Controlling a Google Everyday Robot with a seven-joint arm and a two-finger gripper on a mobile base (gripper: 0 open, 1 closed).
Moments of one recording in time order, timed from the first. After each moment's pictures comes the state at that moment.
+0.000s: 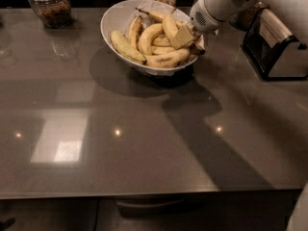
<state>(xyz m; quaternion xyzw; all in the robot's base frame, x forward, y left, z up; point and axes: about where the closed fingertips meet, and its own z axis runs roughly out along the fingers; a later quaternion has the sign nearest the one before) 0.705 -0.094 0.910 -0.36 0.87 0.07 0.32</state>
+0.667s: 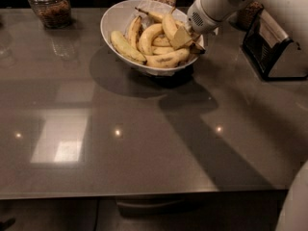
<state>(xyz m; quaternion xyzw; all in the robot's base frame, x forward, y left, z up) 0.708 -0.090 0.909 -0.37 0.87 0.07 0.31</state>
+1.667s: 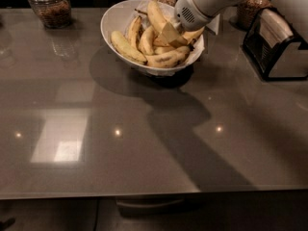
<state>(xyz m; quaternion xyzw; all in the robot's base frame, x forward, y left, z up) 0.663 -0.037 0.942 -0.44 0.83 0.12 0.33</state>
